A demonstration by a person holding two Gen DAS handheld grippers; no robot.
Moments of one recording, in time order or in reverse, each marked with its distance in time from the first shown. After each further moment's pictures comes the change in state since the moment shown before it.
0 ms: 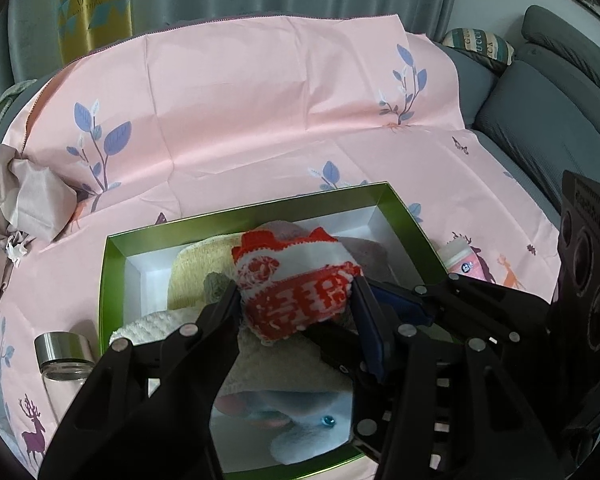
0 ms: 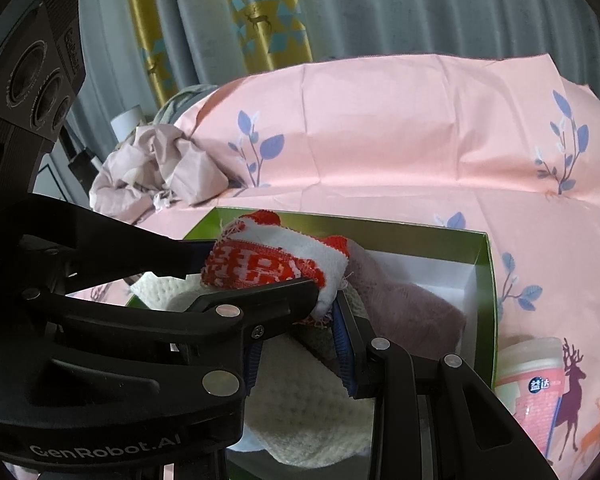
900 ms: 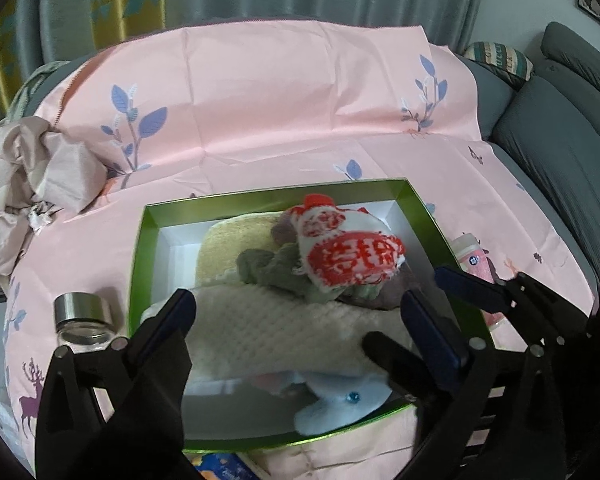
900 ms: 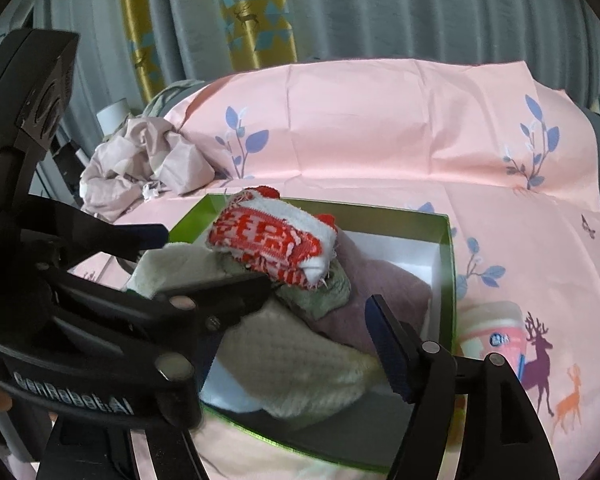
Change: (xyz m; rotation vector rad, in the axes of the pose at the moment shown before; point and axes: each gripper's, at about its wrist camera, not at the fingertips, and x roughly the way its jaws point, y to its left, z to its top) left arm -0.025 0.012 -0.020 -0.076 -0.021 0.063; right arm -0.032 0.011 -0.011 0.002 0.017 -0.096
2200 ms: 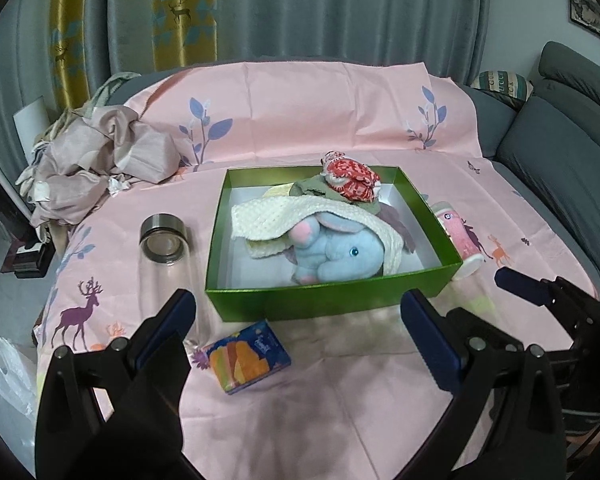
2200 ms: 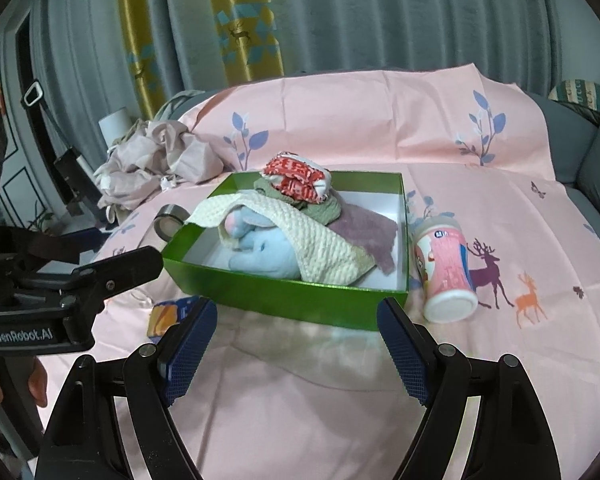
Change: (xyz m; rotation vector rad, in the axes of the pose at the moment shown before) left arm -0.113 -0.005 -0.101 -0.038 -0.147 0.111; right arm -0.102 0.033 -0.066 0.041 -0.029 -0.059
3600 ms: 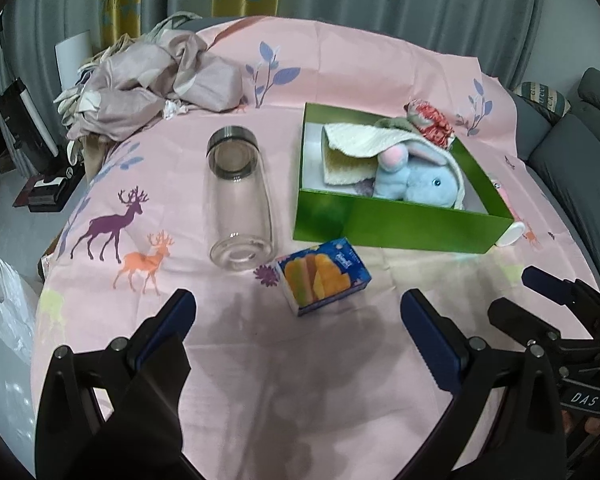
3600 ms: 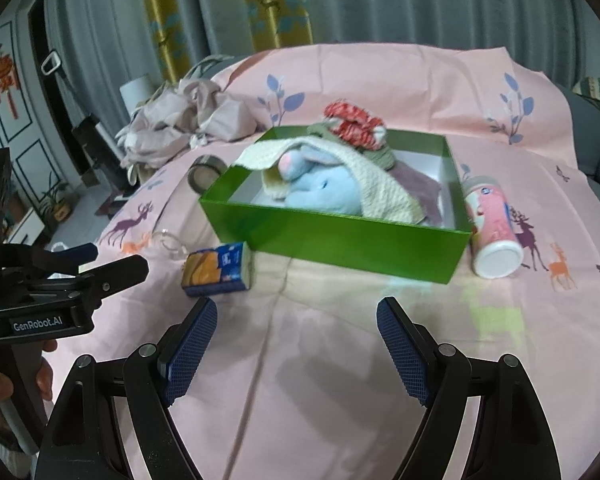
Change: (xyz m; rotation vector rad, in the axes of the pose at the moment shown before) left arm -0.003 0.069 -0.067 -0.160 0.094 0.048; right arm 0.011 0.043 -0.035 -0.053 0.099 0.057
